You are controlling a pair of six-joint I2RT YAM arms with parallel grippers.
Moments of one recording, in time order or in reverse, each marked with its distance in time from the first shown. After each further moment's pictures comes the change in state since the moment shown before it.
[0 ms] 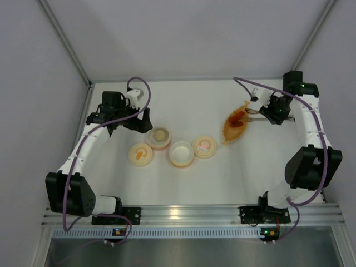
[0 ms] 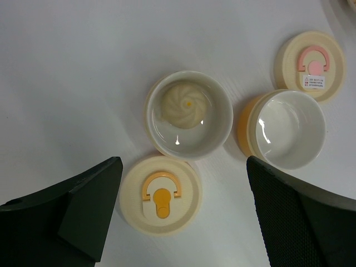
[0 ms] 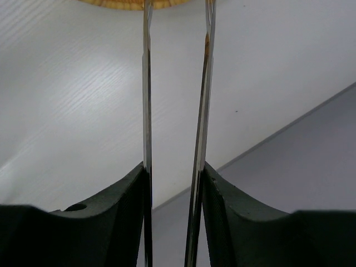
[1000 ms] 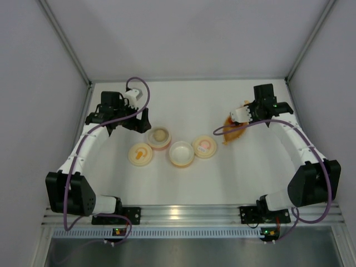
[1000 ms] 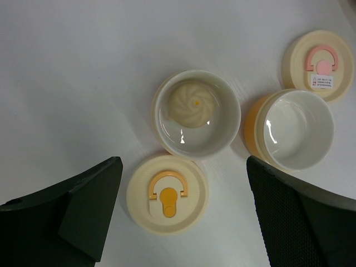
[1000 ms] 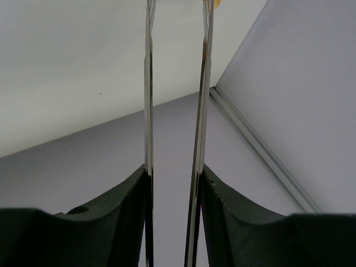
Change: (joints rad) left arm 0.016 0.006 0.001 0.002 -0.002 0.019; right arm 0.306 -0.184 -0.348 0.487 0.452 -0.613
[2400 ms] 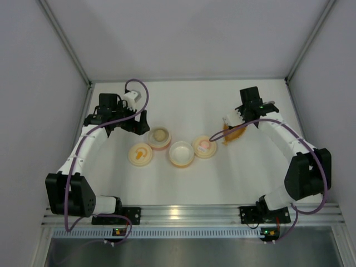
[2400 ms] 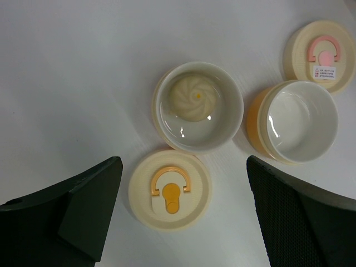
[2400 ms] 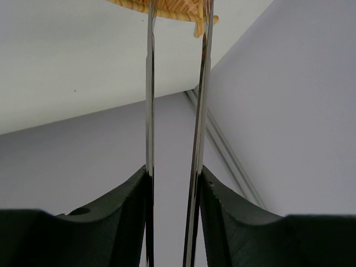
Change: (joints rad) left arm 0.029 -0.012 -0.026 0.000 0.037 0.037; right arm 0.102 0.082 -0.034 0.109 0.142 -0.112
